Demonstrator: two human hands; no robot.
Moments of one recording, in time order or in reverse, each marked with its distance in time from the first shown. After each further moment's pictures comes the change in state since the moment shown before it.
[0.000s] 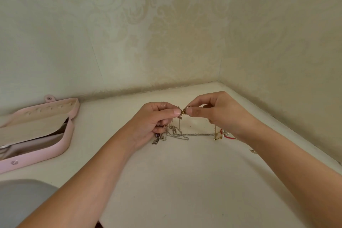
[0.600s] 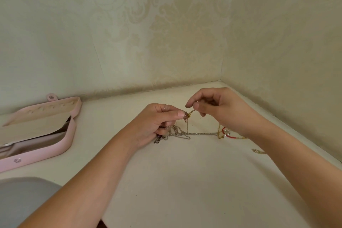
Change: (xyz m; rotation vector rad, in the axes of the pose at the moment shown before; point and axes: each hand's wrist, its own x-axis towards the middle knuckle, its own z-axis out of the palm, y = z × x) left_hand 0.000 -0.001 0.001 0.035 -0.014 -0.034; right_hand -0.001 -0.003 -0.004 -0.112 -0.010 -0.174
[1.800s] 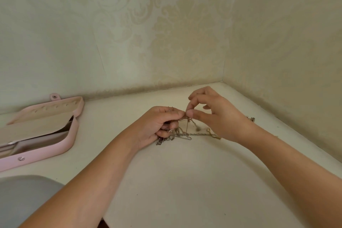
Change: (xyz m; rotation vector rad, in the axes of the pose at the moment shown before) left_hand 0.005 -0.003 0.000 -0.022 -0.025 -0.105; right_hand 0.003 0.007 0.014 -0.203 -0.008 -0.053
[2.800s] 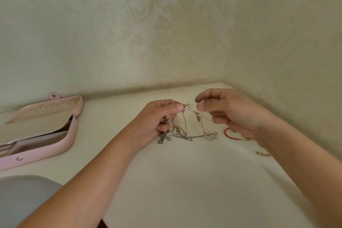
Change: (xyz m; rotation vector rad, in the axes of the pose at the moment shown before) left_hand -0.003 0.003 0.000 -0.051 0.056 0.168; right_hand 0.002 -0.004 -0.021 0.616 -0.063 0.342
